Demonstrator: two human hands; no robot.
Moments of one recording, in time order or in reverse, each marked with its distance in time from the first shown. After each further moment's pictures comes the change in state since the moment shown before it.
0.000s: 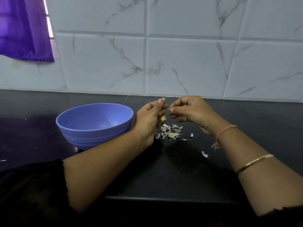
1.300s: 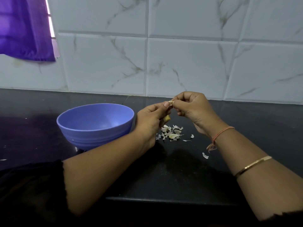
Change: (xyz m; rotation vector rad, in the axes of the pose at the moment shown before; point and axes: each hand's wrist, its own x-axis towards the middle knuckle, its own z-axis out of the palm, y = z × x) left_hand -0.002 -0.001 -0.001 0.012 -0.060 0.031; right_hand 0.003 -0.007 0.010 0.131 0.169 -0.120
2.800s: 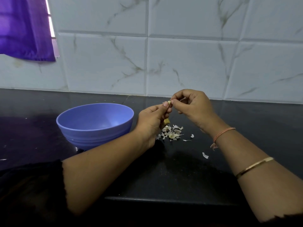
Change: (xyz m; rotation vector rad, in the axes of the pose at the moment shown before) left_hand -0.001 0.001 0.002 0.022 -0.018 -0.042; right_hand 0.001 0.004 -0.007 -0.280 -0.004 -0.210
